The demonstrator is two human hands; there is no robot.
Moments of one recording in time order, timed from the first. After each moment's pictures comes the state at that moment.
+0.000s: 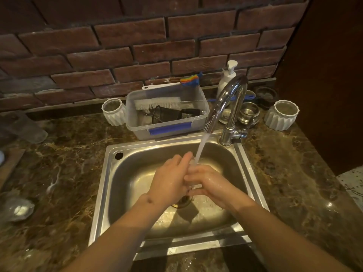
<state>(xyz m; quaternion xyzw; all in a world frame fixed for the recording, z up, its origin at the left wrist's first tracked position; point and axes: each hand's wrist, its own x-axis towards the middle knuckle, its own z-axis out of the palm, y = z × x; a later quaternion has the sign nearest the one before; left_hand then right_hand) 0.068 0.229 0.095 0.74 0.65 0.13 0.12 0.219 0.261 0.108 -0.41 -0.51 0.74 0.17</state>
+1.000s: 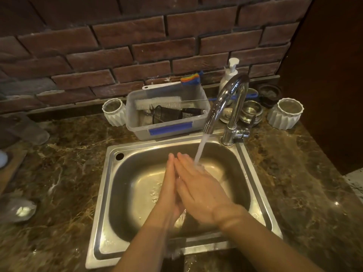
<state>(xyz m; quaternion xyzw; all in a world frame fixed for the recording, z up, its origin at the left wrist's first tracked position) 0.106 0.215 0.099 0.05 0.48 0.57 0.67 0.205 0.232 0.135 -0.41 -0.85 0.30 0.08</state>
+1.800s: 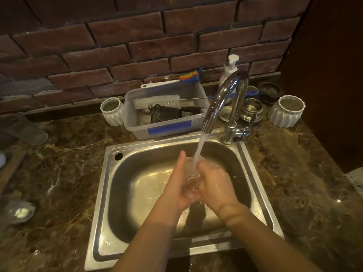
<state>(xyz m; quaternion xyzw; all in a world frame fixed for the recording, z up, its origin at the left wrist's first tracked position) 0.111 0.234 0.100 0.03 0.53 0.46 0.71 0.222 0.253 0.108 -0.53 -0.78 0.31 0.12</state>
